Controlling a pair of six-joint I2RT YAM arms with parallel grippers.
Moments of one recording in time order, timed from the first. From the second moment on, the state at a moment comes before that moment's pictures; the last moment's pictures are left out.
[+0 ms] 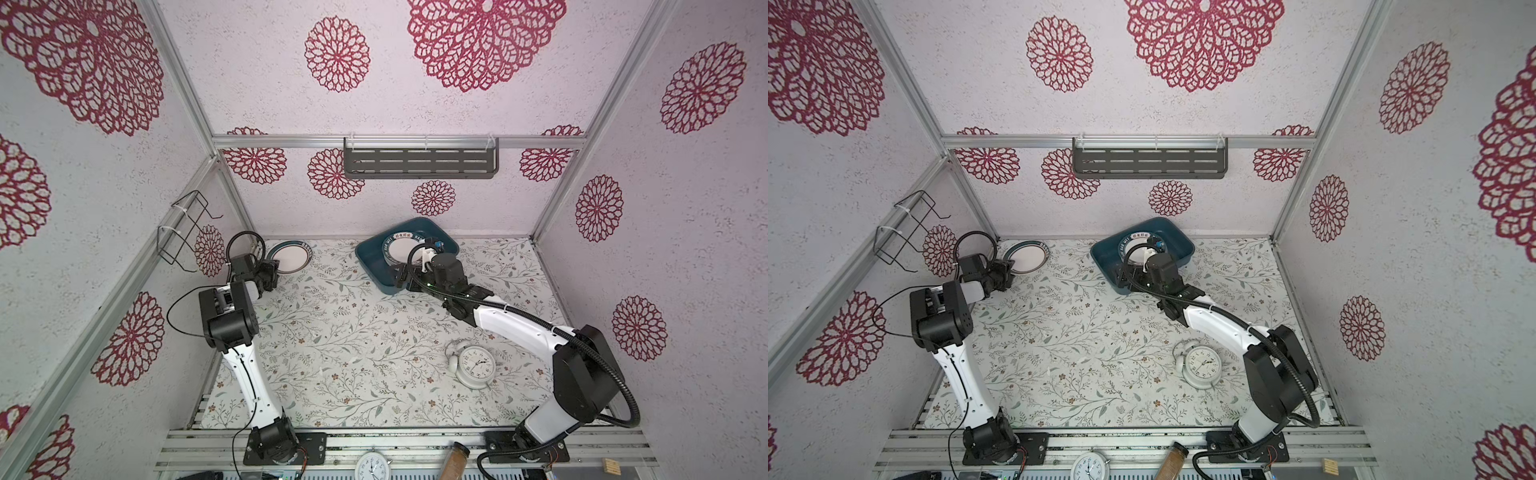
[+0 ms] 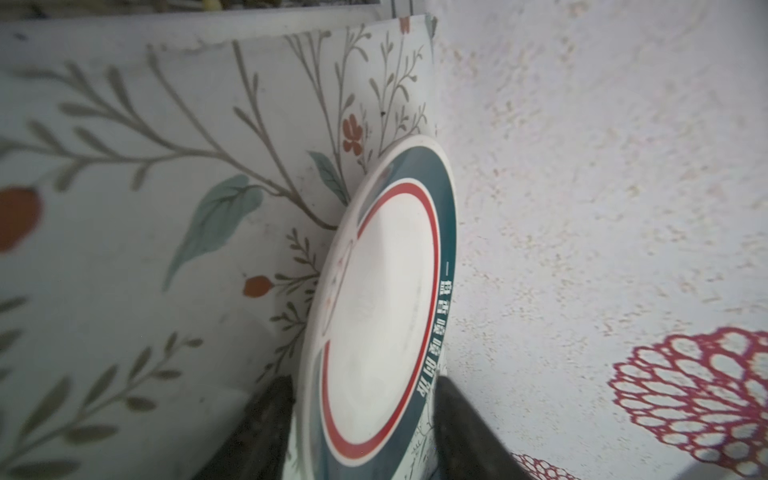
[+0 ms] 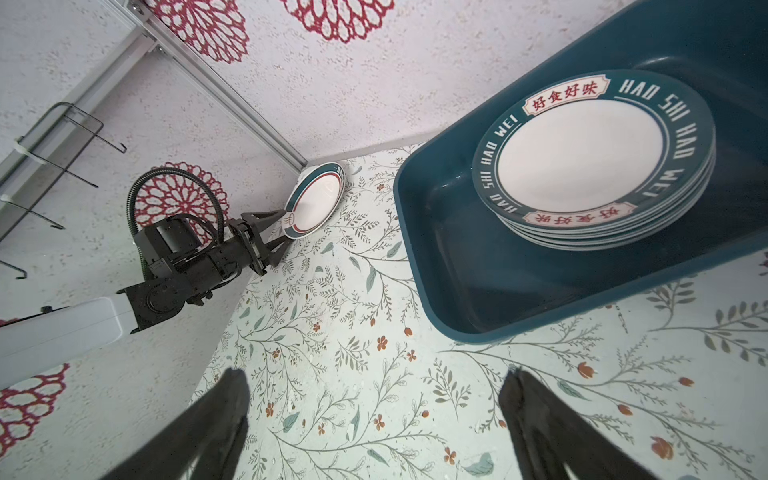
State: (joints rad) left arm 0.36 2.32 1.47 0.23 0.41 -1.14; right arm 0.66 1.61 1.17 0.05 -0.05 0.63
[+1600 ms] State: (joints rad) left arm 0.13 1.87 1.30 0.18 0.41 -1.12; right arm 0.54 1.20 0.88 0.05 0.05 0.63
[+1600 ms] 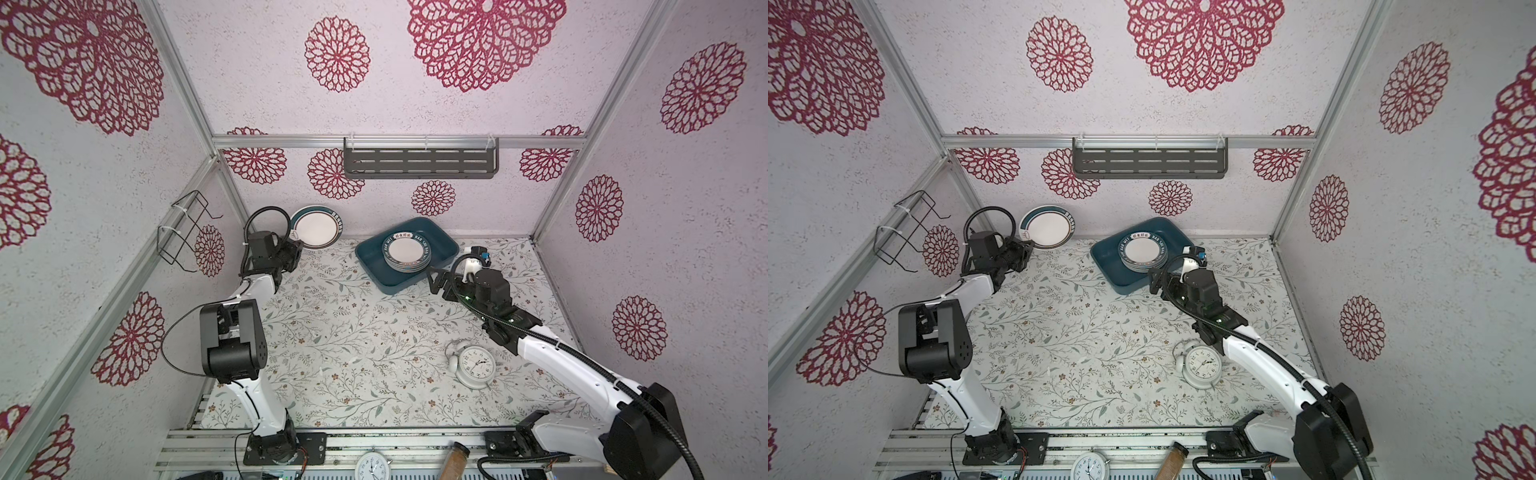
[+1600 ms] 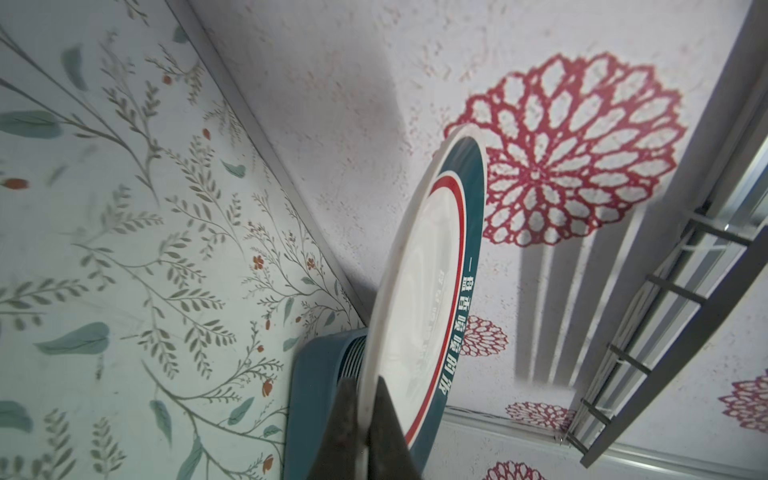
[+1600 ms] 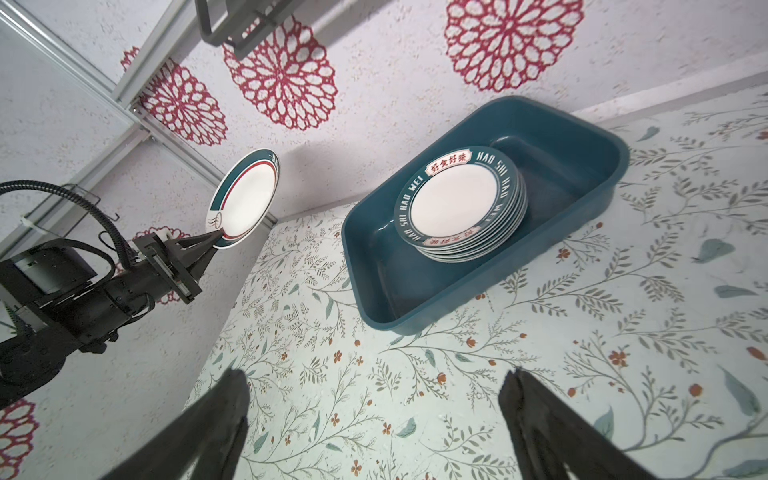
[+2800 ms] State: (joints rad) left arm -0.30 2.40 1.90 0.02 0.39 -1.17; right arm 0.38 0.98 0.82 -0.13 0.11 0.57
